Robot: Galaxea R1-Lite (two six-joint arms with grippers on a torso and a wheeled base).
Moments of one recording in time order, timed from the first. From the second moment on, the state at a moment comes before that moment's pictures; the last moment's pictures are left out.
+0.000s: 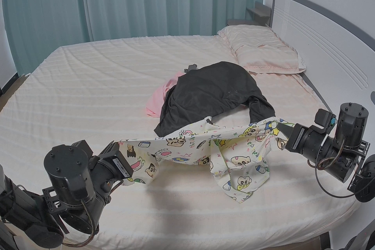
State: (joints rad) left arm -0.75 1.66 -0.30 -1.15 0.74 -0.51; right arm 0.50 1.59 -0.44 -0.94 -0.17 0.49
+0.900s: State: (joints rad) left arm -0.76 1.60 -0.27 -1.15 0.72 -0.47; right arm 0.50 1.58 -0.44 -0.94 -0.17 0.50
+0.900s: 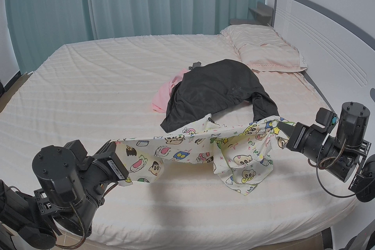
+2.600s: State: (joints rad) left arm -0.75 1.52 -0.27 -1.14 0.72 -0.44; right arm 0.49 1.52 -0.45 -0.95 -0.16 0.50
